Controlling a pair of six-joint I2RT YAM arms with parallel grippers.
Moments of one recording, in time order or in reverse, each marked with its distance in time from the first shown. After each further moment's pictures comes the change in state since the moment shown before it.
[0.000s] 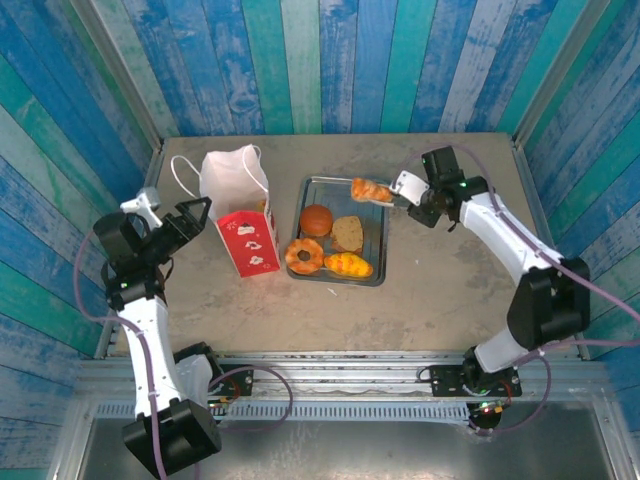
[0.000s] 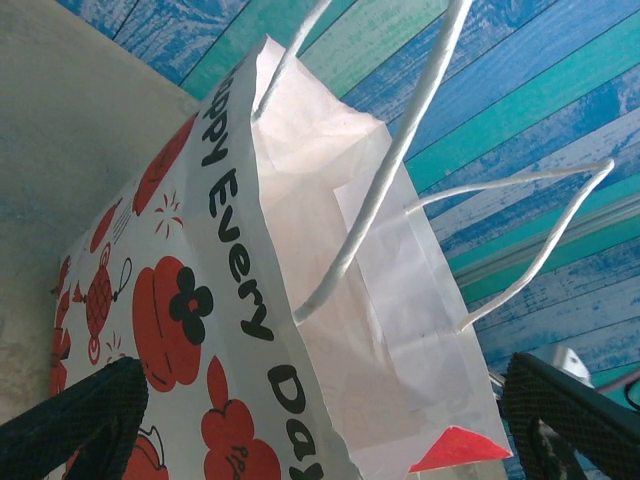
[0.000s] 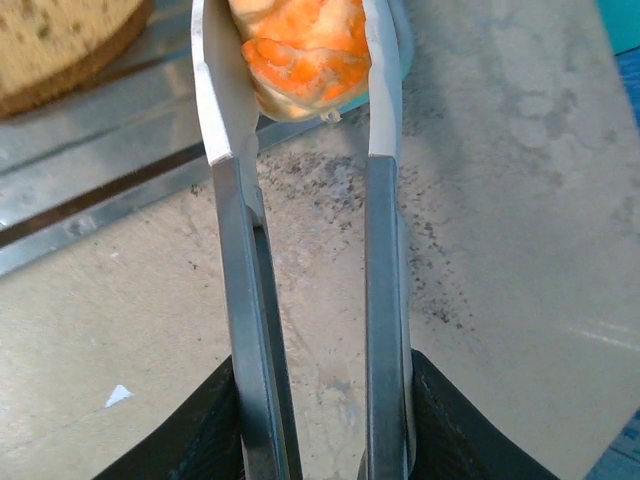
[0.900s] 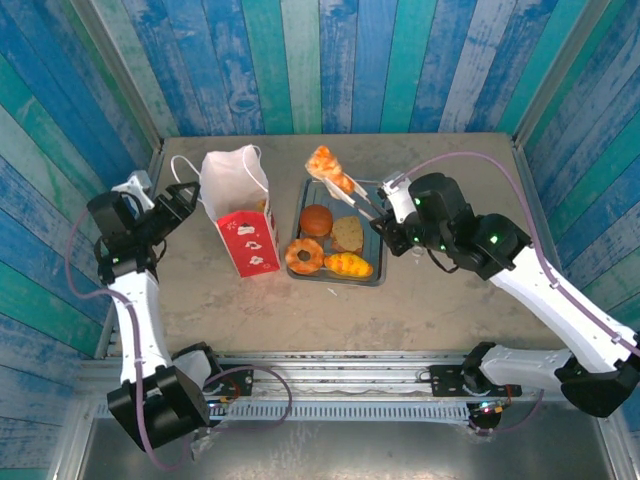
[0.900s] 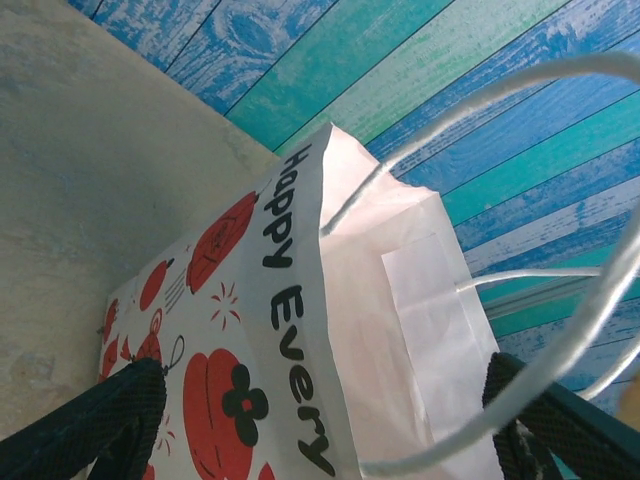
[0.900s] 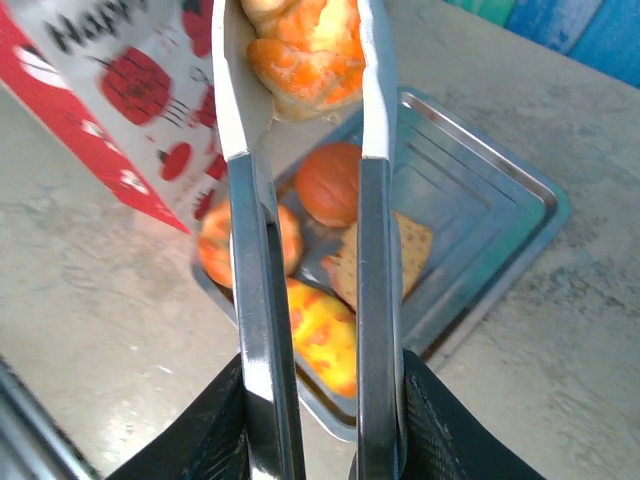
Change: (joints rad) left arm 0.000 0.184 0.125 0.010 -0.071 0.022; right arm 0.484 -0.363 0.100 -0.153 0.013 0.853
